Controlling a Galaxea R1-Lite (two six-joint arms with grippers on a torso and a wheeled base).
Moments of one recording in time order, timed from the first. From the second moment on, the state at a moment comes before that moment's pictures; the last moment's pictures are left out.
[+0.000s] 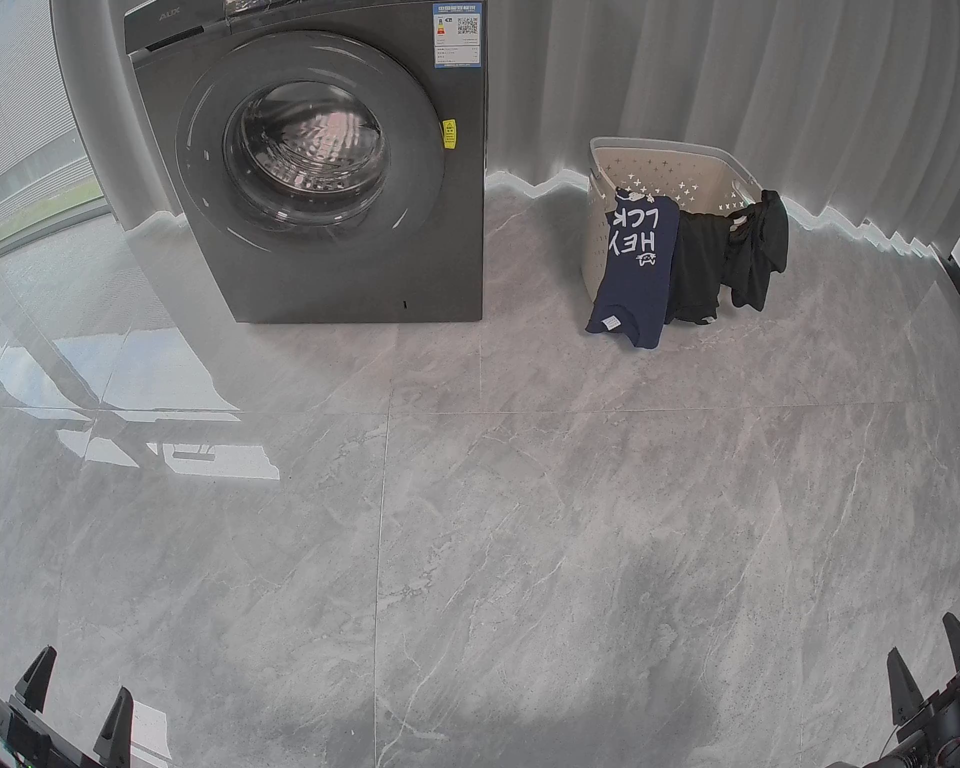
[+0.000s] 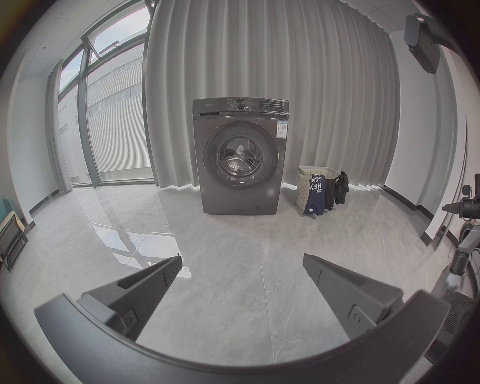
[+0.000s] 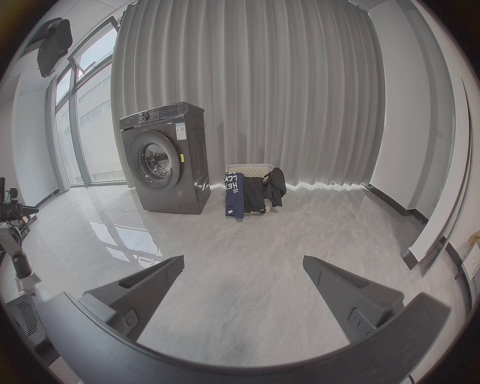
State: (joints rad) left arm -0.01 0.02 -0.02 0.01 -0.02 0.00; right arm -0.01 0.02 -0.02 0.00 0.00 -0.01
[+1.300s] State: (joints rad) left arm -0.01 0.02 -0.02 0.01 -0.02 0.00; right arm -0.01 0.02 -0.02 0.00 0.00 -0.01
